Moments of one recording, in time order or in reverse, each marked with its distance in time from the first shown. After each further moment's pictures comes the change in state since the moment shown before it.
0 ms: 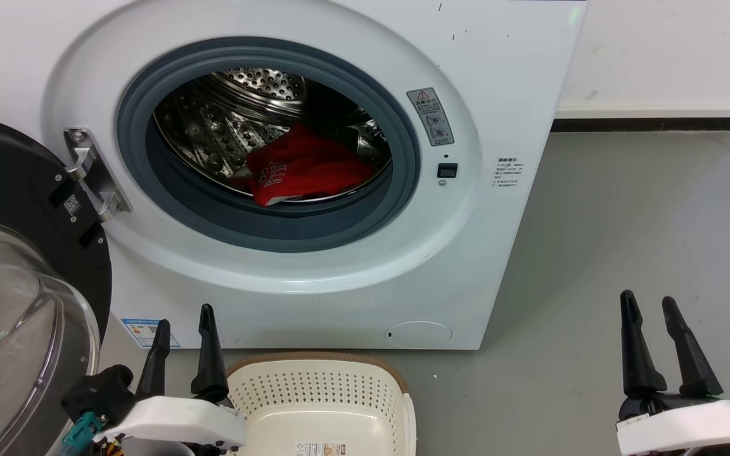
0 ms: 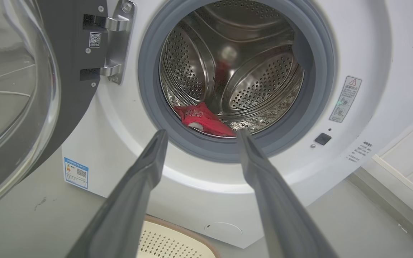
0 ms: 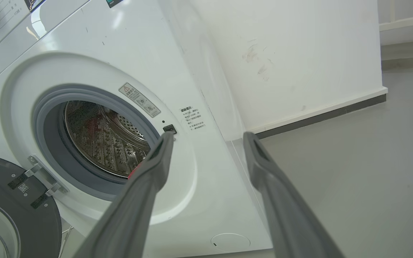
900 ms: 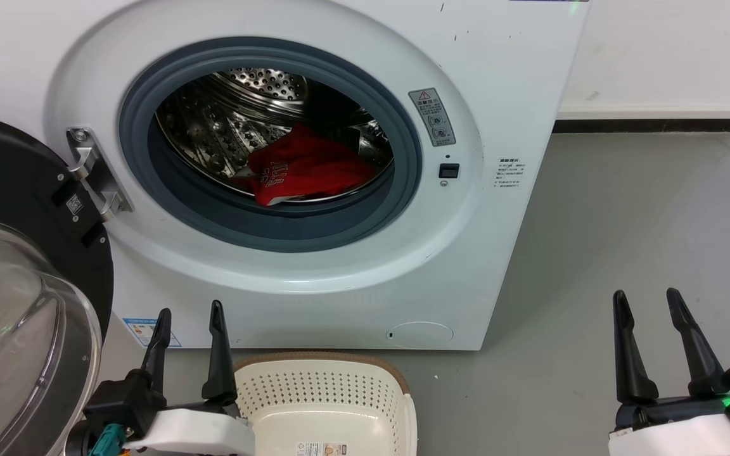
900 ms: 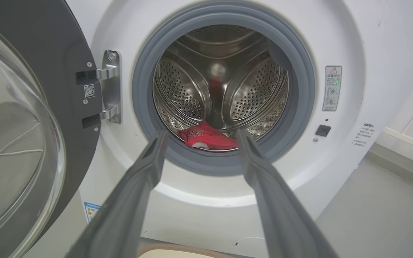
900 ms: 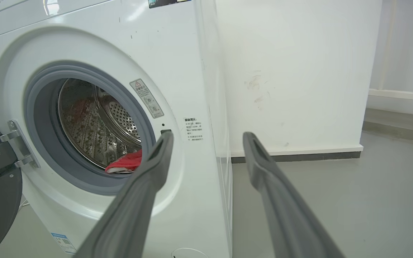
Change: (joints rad) left arm 0.027 -0.001 -0.016 -0.049 0.232 -0.019 -0.062; right arm 0.034 0.000 0.017 -0.078 -0.274 0.000 -0.064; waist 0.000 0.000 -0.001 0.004
